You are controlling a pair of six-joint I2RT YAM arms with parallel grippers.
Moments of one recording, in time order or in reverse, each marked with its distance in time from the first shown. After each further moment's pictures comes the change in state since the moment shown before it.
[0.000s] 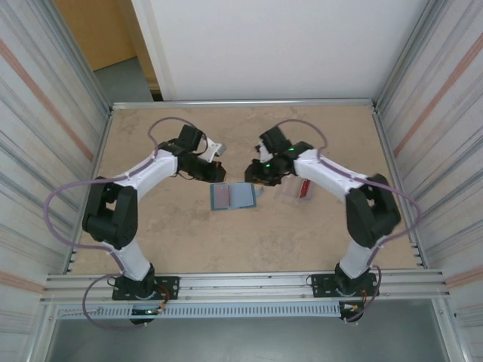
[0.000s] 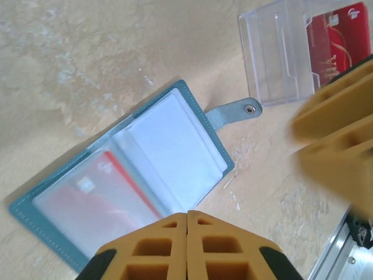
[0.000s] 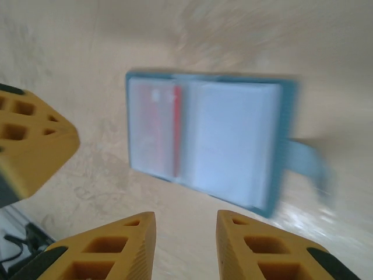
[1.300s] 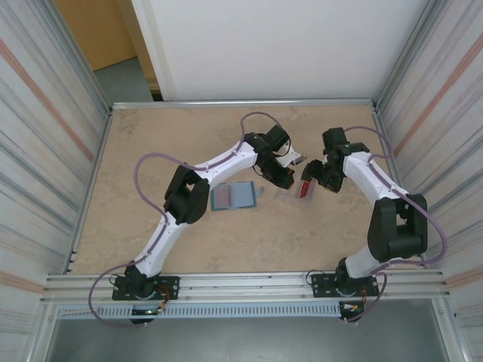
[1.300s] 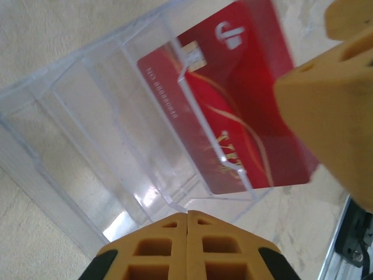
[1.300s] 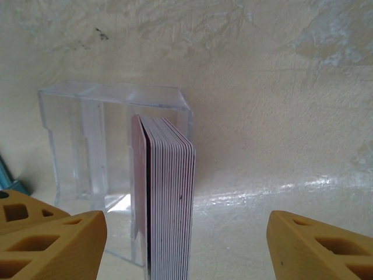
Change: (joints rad) left arm -0.393 0.682 0.909 -0.306 -0.022 0.007; right arm -0.419 -0.154 -0.171 -0.222 0.236 -0.111
